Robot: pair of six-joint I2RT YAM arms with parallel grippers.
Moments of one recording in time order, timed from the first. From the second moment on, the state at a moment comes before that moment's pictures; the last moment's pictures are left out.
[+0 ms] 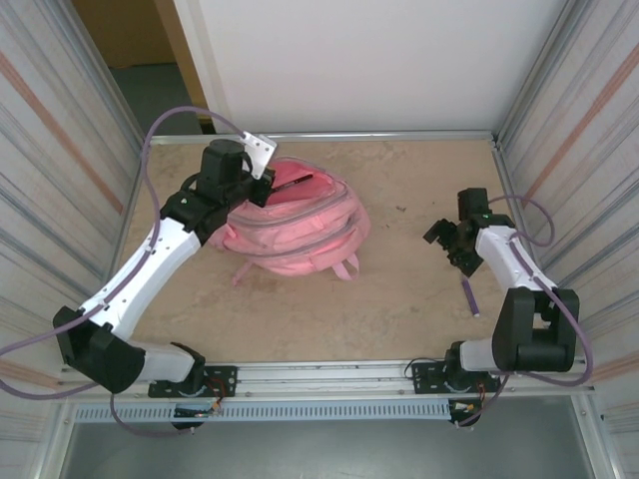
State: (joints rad) left arm -0.49 1.33 1.34 -0.48 -0.09 0.17; right arm -0.04 1.36 0.91 -0.77 -0.03 0.73
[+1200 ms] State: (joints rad) left arm -0.73 1.33 1.04 -0.19 -0.06 0.11; right arm -0.58 1.28 0.70 -0.93 -0.05 0.68
